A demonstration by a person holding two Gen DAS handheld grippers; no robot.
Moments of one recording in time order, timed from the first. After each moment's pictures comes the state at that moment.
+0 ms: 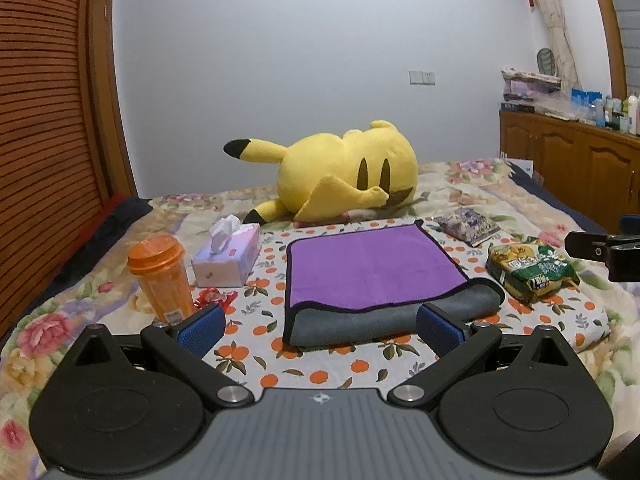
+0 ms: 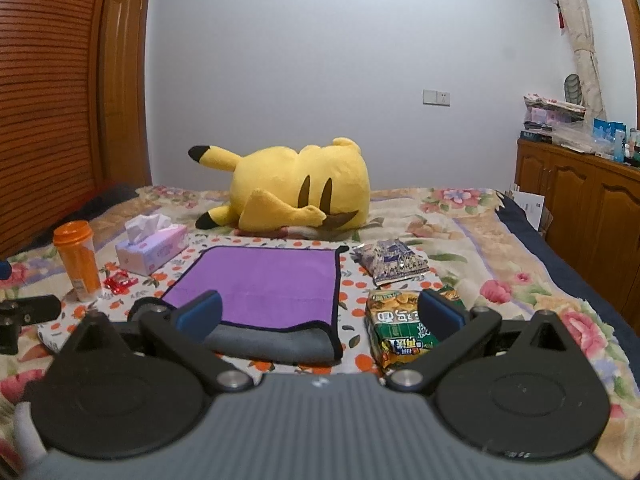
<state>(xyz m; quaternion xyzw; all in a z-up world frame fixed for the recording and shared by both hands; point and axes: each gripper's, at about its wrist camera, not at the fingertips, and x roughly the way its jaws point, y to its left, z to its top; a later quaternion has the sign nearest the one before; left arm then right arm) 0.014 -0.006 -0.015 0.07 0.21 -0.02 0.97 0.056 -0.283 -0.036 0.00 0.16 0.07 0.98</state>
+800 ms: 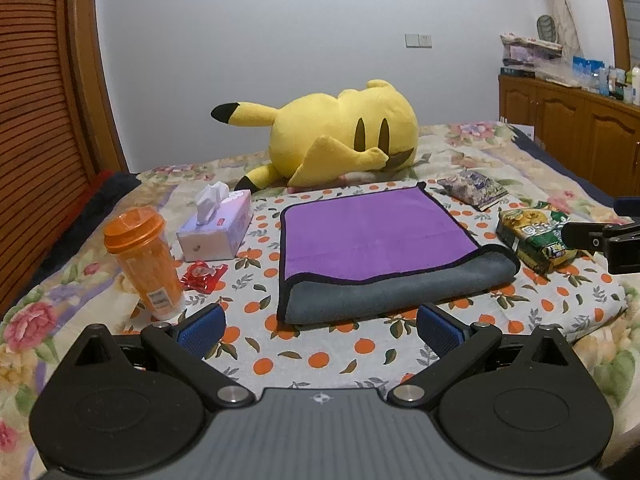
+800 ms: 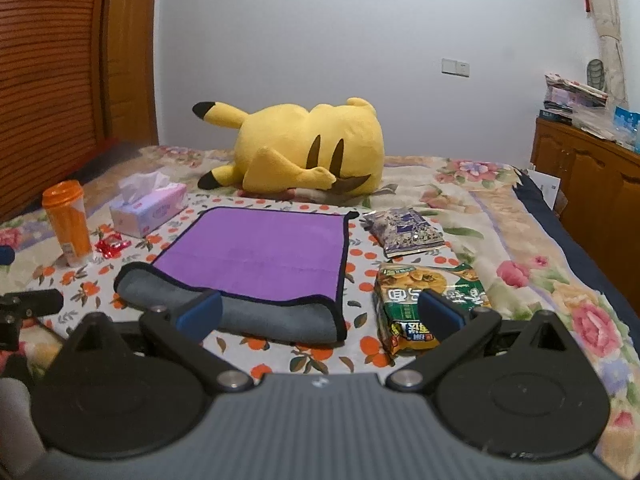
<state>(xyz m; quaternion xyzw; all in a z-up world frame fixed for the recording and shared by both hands) 0.053 -0.007 -0.037 0.08 0.27 -0.02 0.96 0.092 -0.274 -0.050 -0.02 0.21 0.08 0.97</state>
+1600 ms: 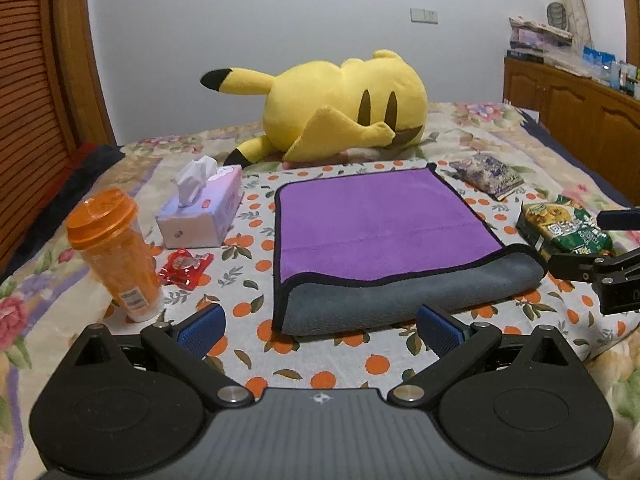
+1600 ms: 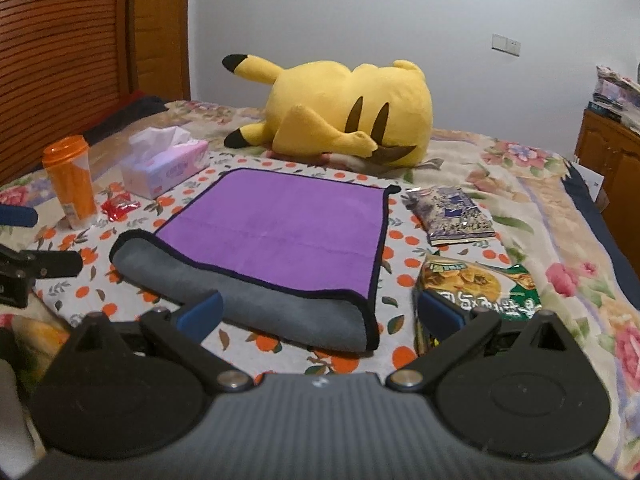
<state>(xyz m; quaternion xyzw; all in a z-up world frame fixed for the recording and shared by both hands) 0.117 0.003 -0.052 0.06 0.31 -0.03 0.95 0.150 -0.256 -0.069 -0.06 0.27 0.14 0.95</state>
